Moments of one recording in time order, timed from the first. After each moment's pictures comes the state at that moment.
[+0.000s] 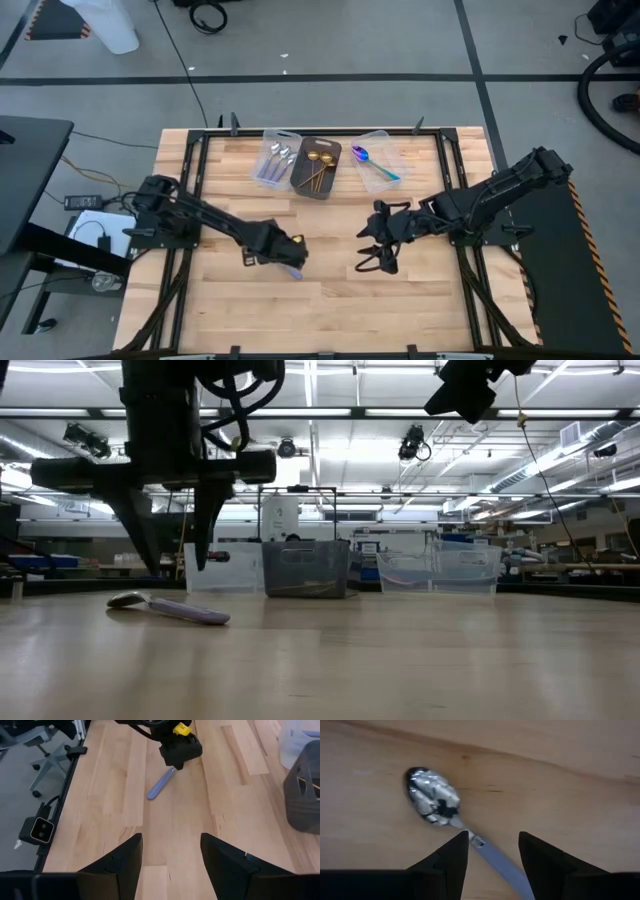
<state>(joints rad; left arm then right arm) -0.32 1.80 1.18 -0.83 -0.16 -2.08 0.35 1.27 0.95 -0.37 0.18 0.34</state>
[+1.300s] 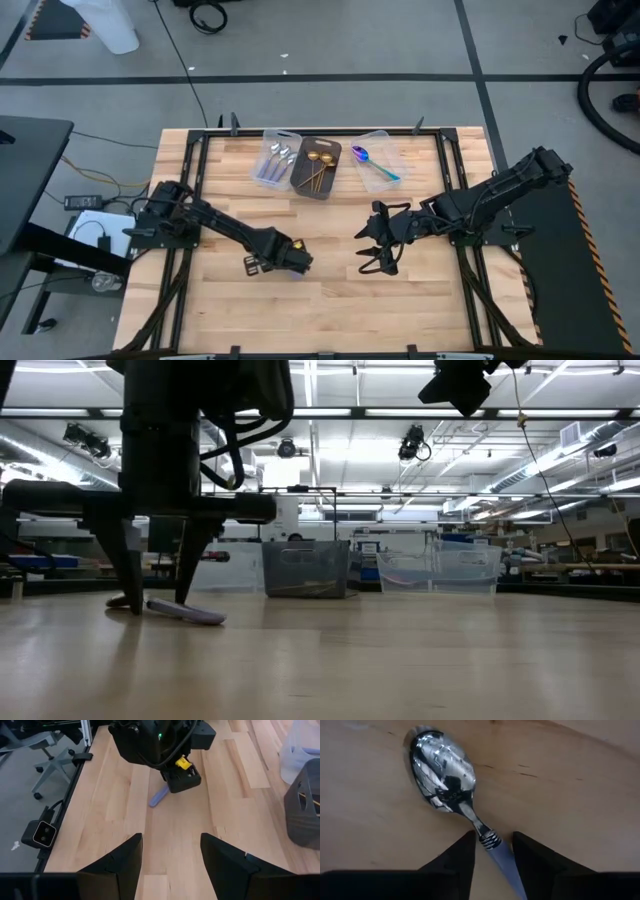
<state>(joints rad) -0.34 1.92 1.19 -0.78 -0.06 -2.22 0.36 1.27 0.95 -0.32 0.19 0.29</state>
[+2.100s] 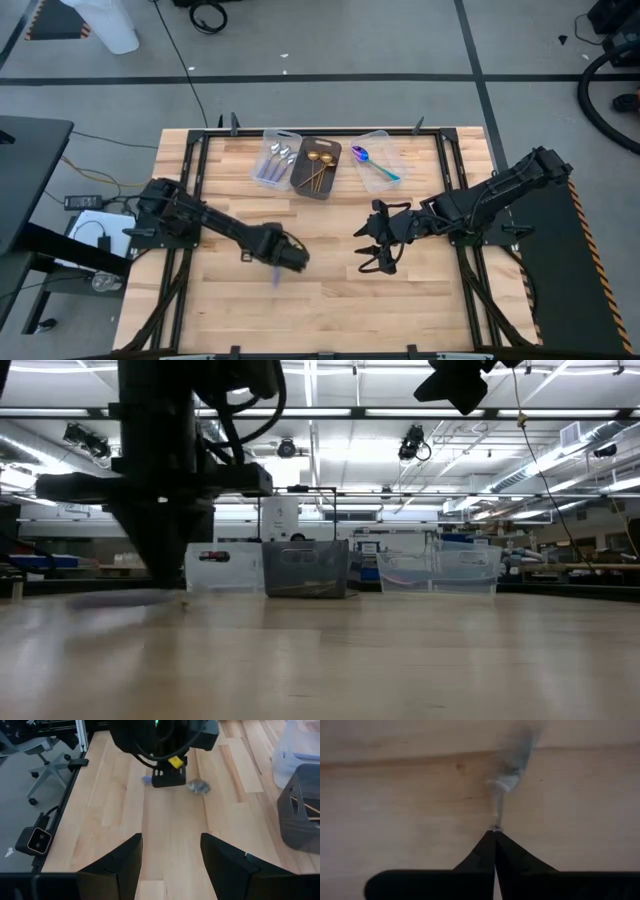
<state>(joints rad) -0.35 1.84 1.18 -0.84 -0.14 -1.84 0.36 1.27 0.95 -0.31 0.22 0.29</state>
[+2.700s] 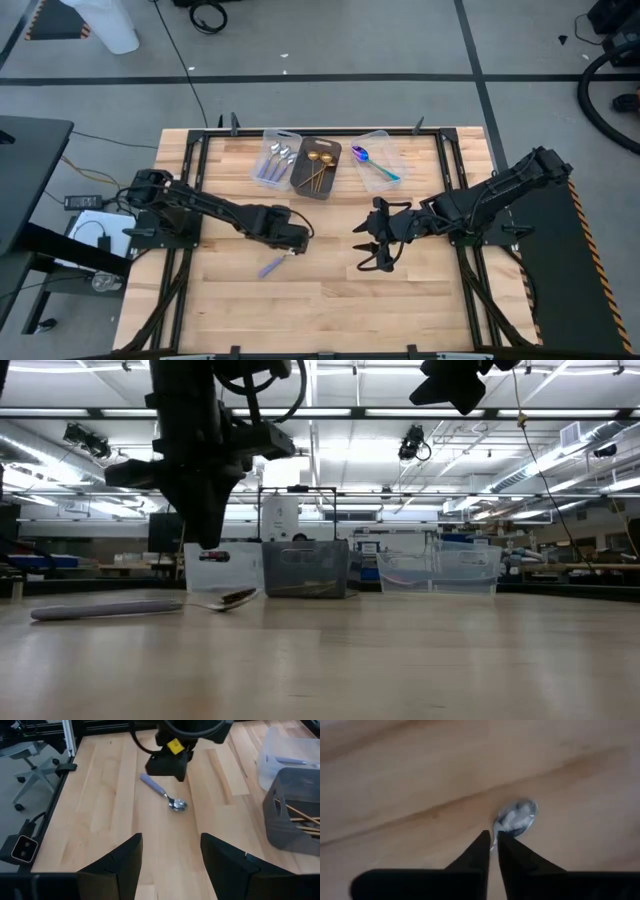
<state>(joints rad) -0.23 1.73 1.18 -0.82 -0.17 -1.48 0.36 1.27 0.95 -0.30 0.27 0.29</state>
